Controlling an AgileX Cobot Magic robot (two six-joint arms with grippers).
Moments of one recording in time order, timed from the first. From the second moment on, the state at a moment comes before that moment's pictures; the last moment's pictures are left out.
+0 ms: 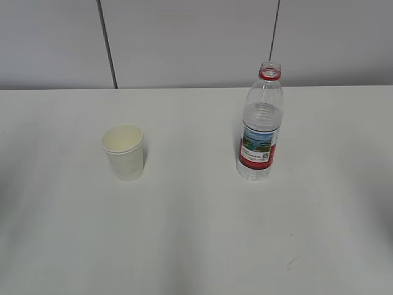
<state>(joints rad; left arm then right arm) -0.07 0.71 -0.57 0.06 0.33 -0.14 -0.04 0.61 -0.53 -0.07 0.48 0.01</state>
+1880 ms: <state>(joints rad) -0.12 1.88 -0.31 0.42 -1.14 -0.14 -0.04 1.09 -0.35 -0.07 -0.50 0.02</state>
